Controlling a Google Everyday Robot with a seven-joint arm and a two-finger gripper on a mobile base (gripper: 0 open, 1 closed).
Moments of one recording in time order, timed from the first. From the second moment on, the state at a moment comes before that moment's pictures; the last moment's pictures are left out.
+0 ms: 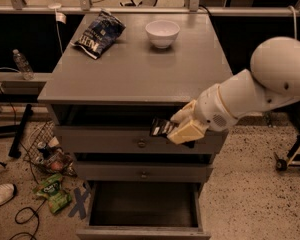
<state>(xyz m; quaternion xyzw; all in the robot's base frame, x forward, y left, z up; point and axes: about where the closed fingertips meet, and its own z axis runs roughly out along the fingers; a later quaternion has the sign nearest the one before) 0.485 -0.068 0.814 -0.57 0.74 0.23 0.27</state>
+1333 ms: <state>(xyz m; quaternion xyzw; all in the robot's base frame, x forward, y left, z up) 0.445 -0.055 0.655 -0.52 0.76 0.29 0.27</state>
